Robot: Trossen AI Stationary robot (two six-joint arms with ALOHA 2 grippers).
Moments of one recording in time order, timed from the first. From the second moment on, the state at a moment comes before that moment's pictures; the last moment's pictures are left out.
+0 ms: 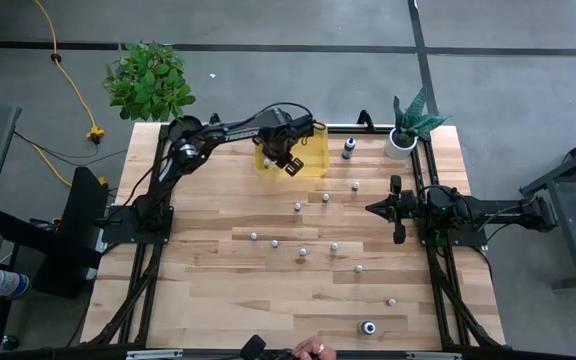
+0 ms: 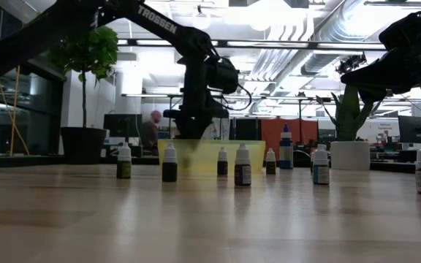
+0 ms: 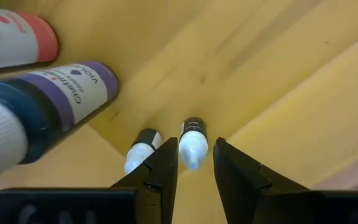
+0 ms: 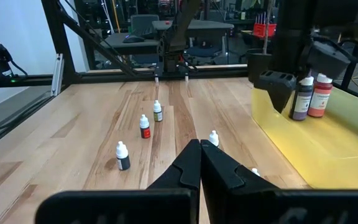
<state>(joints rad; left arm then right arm) 0.46 2.28 2.03 -1.25 -0.10 -0.37 -0.04 0.13 0.01 0.03 0.01 0.04</state>
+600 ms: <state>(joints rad) 0.39 2.12 2.04 -1.24 0.01 -0.09 -0.04 0.13 0.01 0.03 0.01 0.04</state>
